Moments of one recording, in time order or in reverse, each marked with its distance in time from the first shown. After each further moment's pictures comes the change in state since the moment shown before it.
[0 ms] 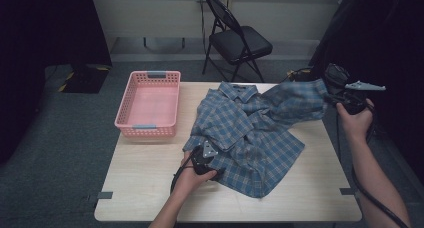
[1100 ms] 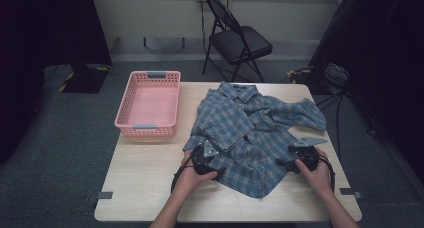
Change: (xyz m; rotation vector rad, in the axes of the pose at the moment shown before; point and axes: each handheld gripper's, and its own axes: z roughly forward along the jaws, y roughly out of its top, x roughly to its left) left arm 0.000 0.001 0.001 0.002 -0.003 0.003; right arm 0.152 -0.138 0.010 0.213 0.354 -0.177
